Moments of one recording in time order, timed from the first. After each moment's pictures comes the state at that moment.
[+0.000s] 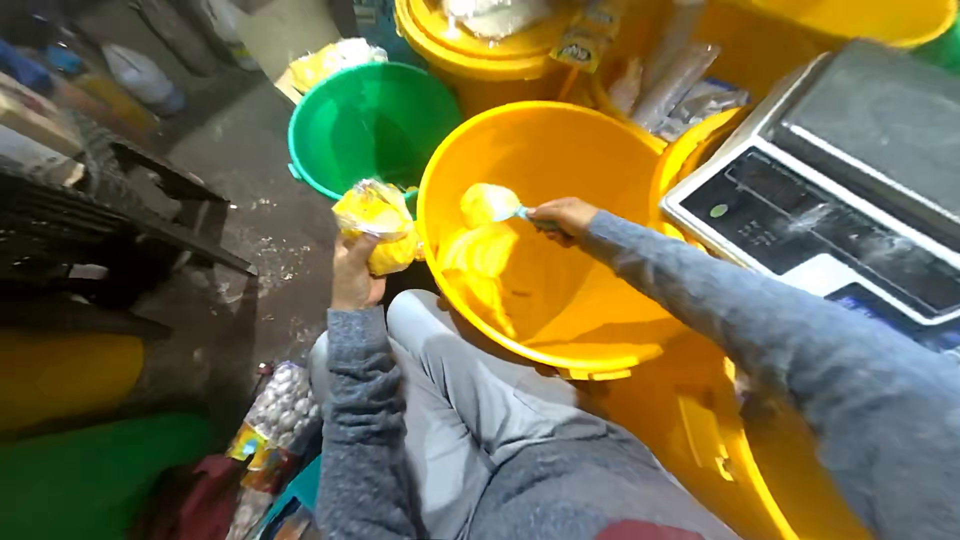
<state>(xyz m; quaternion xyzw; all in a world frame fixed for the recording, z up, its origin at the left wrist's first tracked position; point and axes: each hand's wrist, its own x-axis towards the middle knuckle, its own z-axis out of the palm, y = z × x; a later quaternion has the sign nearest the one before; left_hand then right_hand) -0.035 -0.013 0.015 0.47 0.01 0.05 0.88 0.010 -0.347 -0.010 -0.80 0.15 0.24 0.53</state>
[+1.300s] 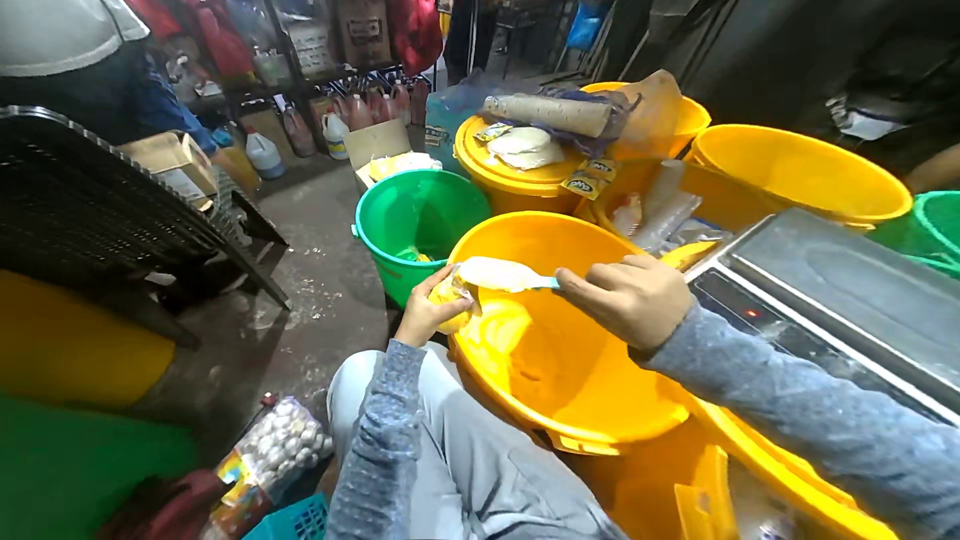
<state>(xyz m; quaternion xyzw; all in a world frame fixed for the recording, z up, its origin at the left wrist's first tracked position) -0.045 -0.043 0.021 0.68 -0.06 -0.04 0.73 -0.074 -0.332 0.127 -0.84 -0.41 -0.35 -0.01</state>
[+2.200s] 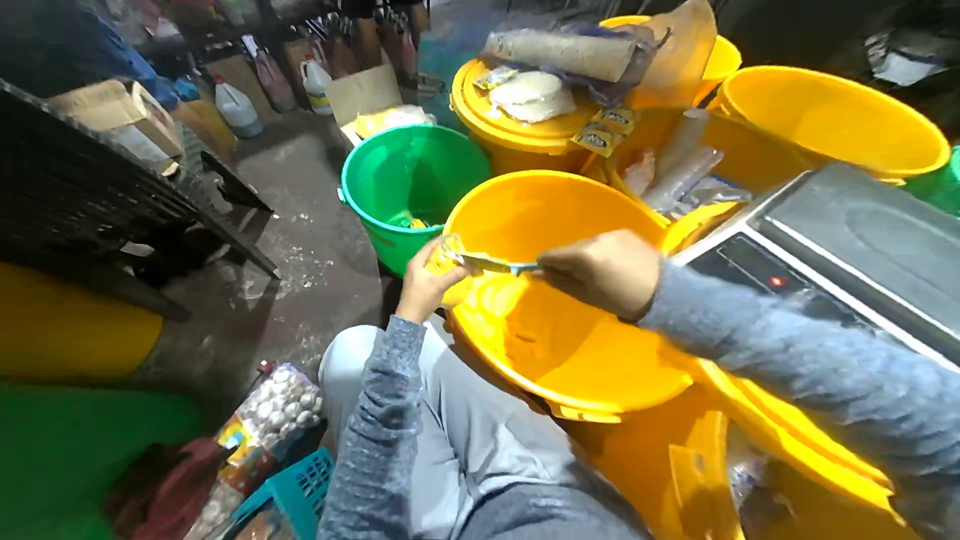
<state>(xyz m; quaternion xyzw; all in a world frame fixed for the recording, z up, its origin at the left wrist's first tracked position) -0.043 -0.051 0.011 0.70 0.00 -0.03 0.71 -0.058 -0.302 0.131 -0.92 -0.36 -0.06 0.13</state>
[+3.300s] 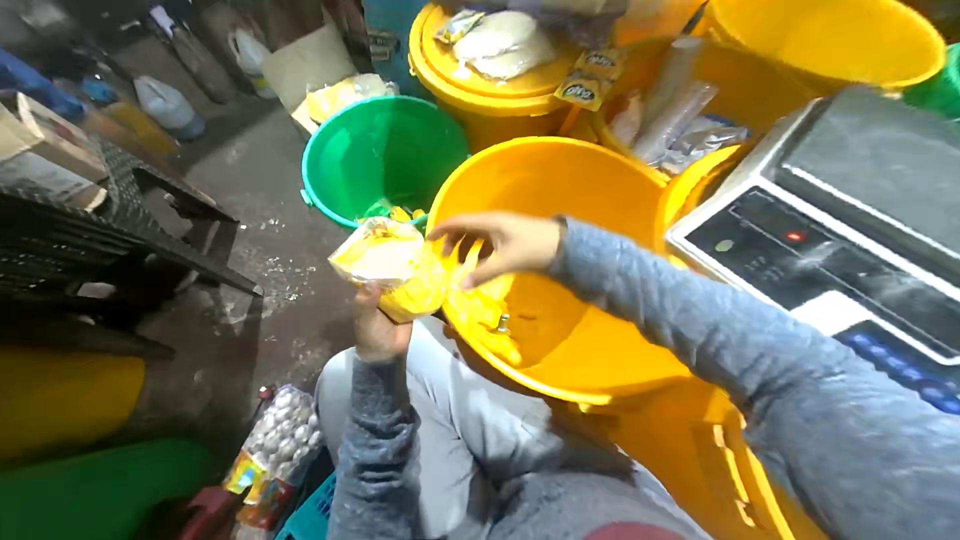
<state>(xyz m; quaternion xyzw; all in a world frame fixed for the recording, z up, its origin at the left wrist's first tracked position) -0.057 -0.035 0.024 0.37 -0.01 0.07 0.93 0.012 -0.236 0.089 -0.79 -0.29 0.22 0.50</state>
